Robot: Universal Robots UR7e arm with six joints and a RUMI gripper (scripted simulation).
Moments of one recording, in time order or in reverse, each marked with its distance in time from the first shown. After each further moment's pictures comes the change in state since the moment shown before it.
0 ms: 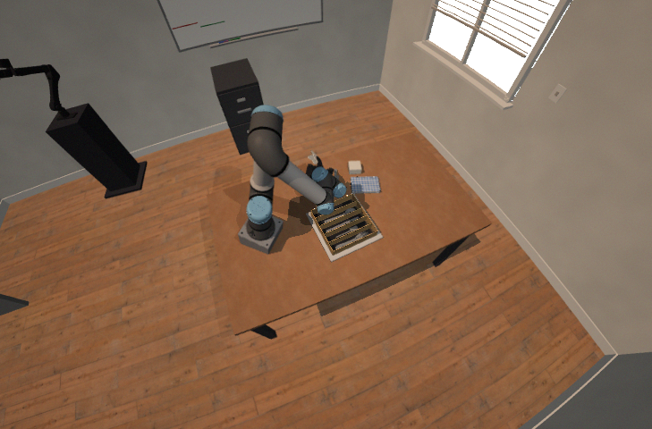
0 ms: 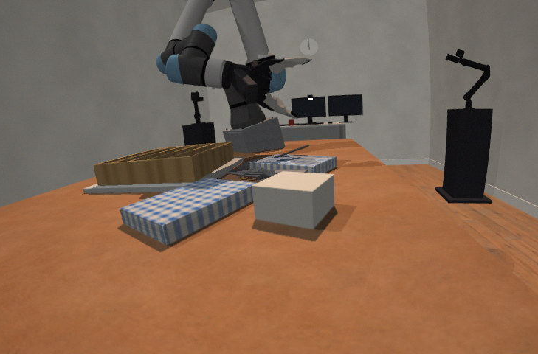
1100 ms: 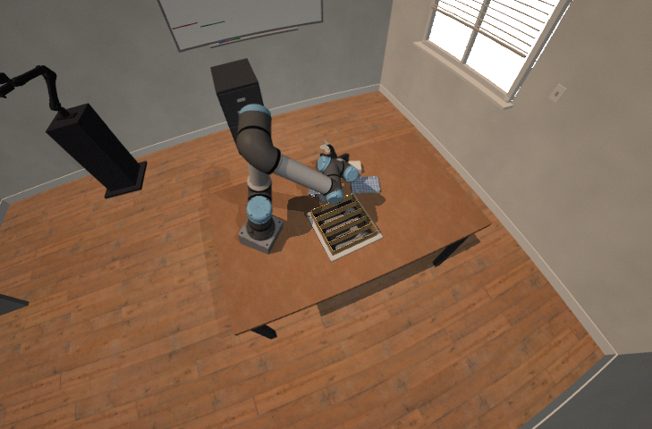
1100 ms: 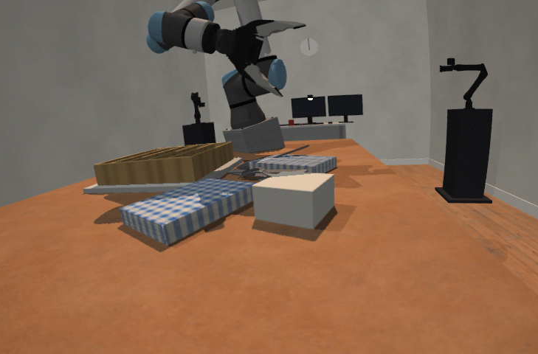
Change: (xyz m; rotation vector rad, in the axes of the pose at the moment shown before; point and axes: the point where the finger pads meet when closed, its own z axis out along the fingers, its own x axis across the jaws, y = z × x) arm -0.081 -0.061 -0.044 0.154 0.105 -0.244
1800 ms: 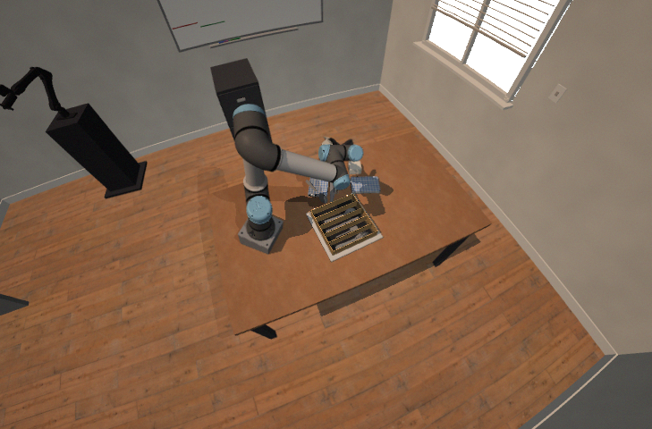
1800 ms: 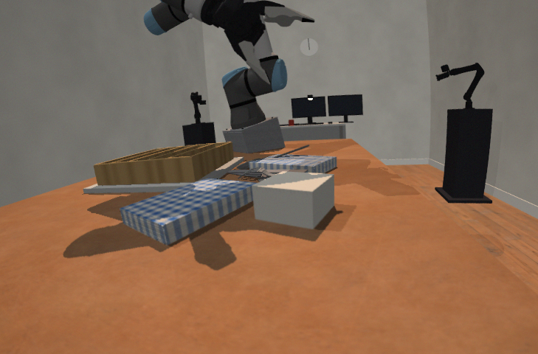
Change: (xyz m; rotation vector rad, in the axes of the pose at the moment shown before) arm -0.019 -0.035 -0.005 -0.003 0.249 -0.336
